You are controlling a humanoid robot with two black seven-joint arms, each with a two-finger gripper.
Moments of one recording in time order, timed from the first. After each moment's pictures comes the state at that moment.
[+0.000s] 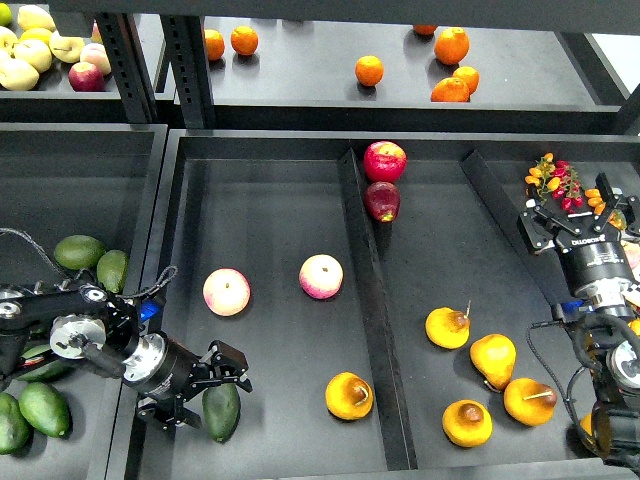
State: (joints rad) left arm -0.81 0.39 0.03 -1.02 0.32 -0.49 0.49; right arm 0.26 -0.14 1.57 0.91 0.16 0.46 -0.14
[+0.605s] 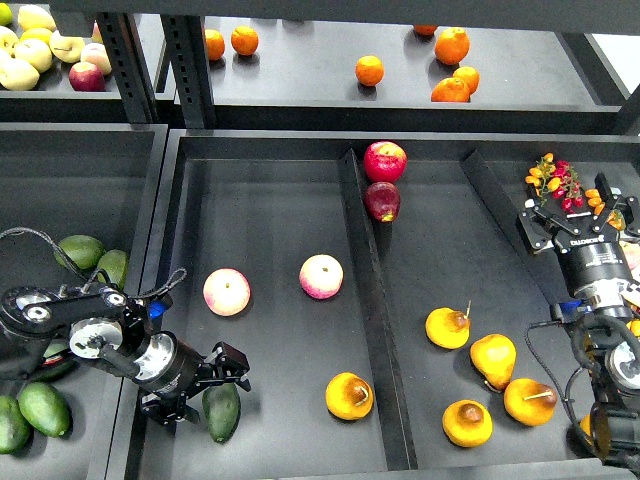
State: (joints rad) left arm -0.80 0.29 0.04 -0.90 0.35 -0.49 0.49; right arm 0.26 -0.14 1.57 0.91 0.16 0.47 -0.14
